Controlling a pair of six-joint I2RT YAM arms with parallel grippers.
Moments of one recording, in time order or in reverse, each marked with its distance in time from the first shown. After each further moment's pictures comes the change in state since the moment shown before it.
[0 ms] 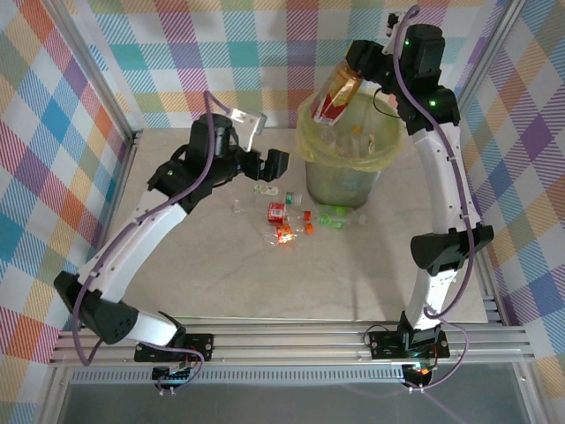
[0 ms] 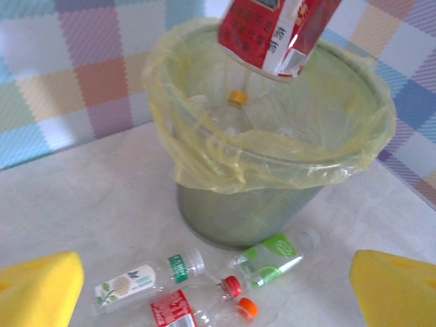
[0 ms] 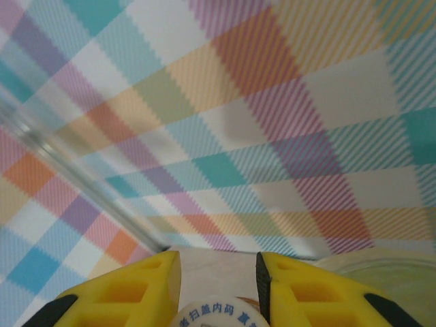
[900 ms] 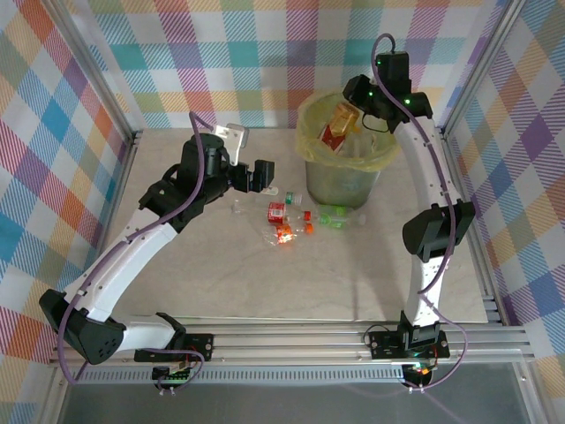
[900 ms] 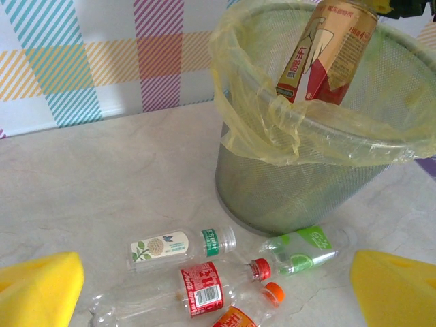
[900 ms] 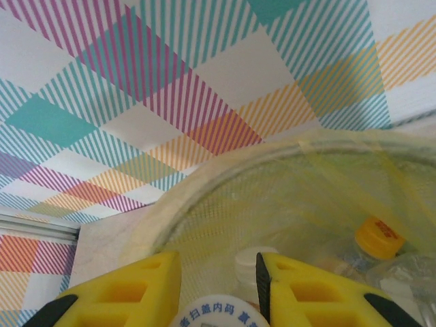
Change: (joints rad) left arm -0.001 -0.115 -0.176 0.037 -0.132 -0.078; right arm -0.009 0.143 -0.087 -0.150 0.116 0.132
